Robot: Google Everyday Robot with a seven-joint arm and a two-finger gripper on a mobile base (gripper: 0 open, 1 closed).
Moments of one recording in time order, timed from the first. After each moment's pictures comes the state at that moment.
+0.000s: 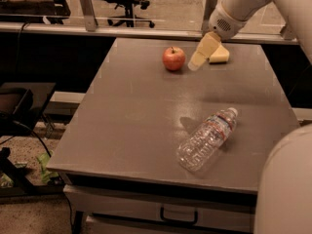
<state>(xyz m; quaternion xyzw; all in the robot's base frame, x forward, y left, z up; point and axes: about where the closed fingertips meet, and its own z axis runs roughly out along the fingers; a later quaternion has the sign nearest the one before) 0.698 -0.160 0.922 -0.49 0.84 0.03 0.24</state>
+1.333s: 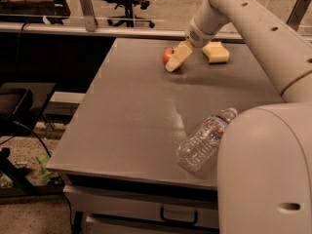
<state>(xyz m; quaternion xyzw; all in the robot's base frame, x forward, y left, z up) 0.774 -0.115 0.865 -0.43 0.86 0.04 0.26</state>
